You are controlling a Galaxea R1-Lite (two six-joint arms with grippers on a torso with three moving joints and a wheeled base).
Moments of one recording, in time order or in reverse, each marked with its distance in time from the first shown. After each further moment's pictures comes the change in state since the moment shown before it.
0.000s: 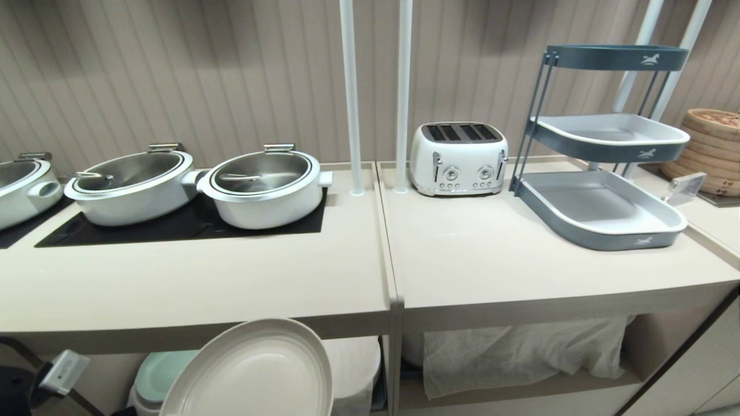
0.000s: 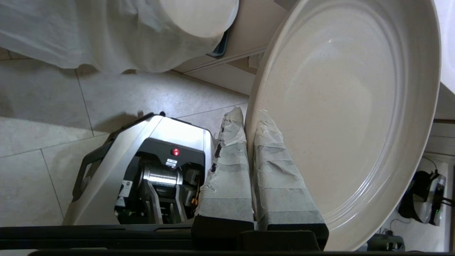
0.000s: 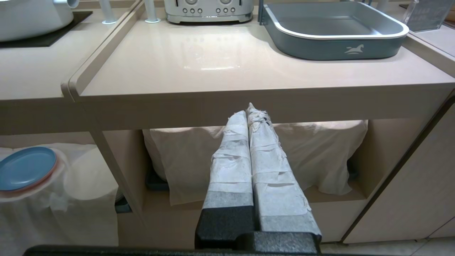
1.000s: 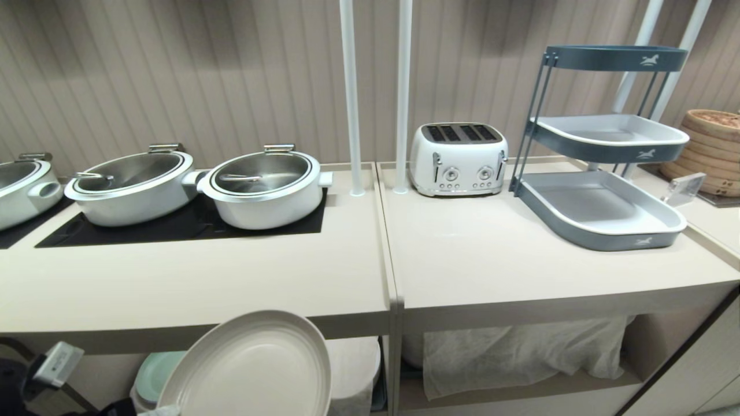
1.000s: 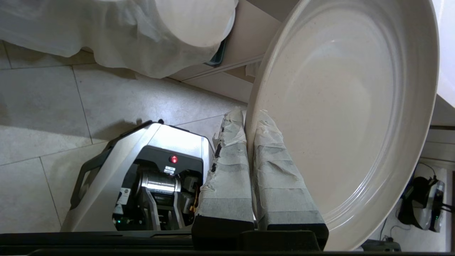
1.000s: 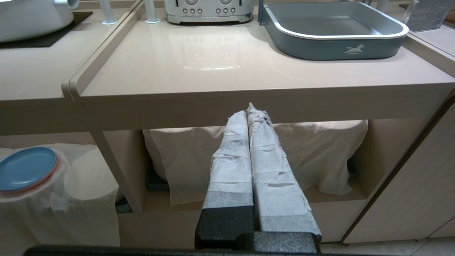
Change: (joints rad) left arm 0.005 -0.014 -0.032 0.022 0.015 0.000; right arm 0.000 0.000 0.000 0.001 0.000 0.002
